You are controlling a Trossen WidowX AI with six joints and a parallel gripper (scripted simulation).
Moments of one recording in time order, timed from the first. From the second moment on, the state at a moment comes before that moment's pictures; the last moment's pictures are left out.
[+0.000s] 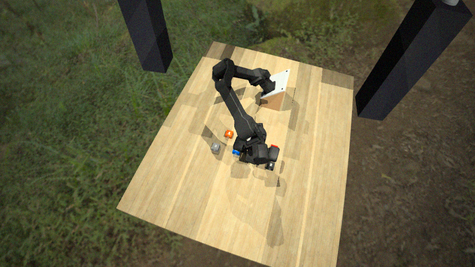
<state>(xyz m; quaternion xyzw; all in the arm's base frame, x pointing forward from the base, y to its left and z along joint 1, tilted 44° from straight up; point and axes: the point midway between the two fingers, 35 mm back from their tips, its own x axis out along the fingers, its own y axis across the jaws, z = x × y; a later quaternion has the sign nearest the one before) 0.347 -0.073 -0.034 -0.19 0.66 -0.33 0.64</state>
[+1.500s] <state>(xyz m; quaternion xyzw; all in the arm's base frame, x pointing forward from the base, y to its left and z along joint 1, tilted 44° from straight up) 0.342 -0.085 -0.047 -0.19 0.67 -0.33 0.64</state>
